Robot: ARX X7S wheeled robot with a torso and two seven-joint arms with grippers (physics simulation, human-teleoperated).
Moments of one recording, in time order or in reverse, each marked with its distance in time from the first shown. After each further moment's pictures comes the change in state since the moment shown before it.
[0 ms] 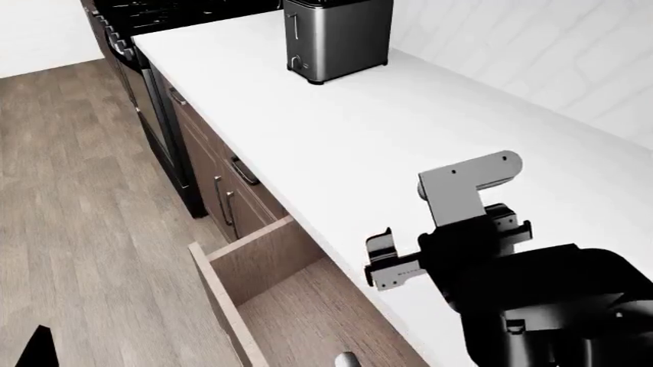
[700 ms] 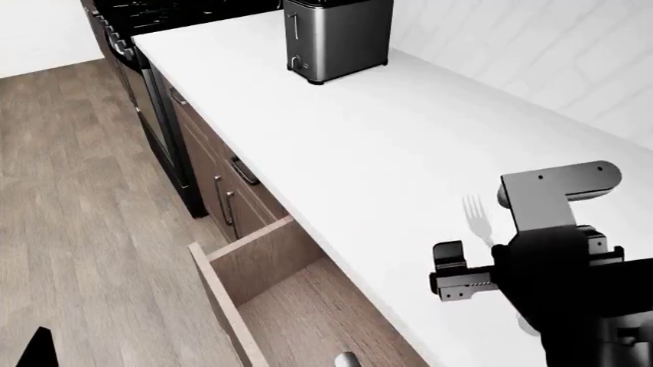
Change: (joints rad) left arm 0.000 0.003 0.000 -0.012 -0.035 -0.001 0.034; right arm -0.030 0.251 0.058 -0.044 0.315 -0.087 0.183
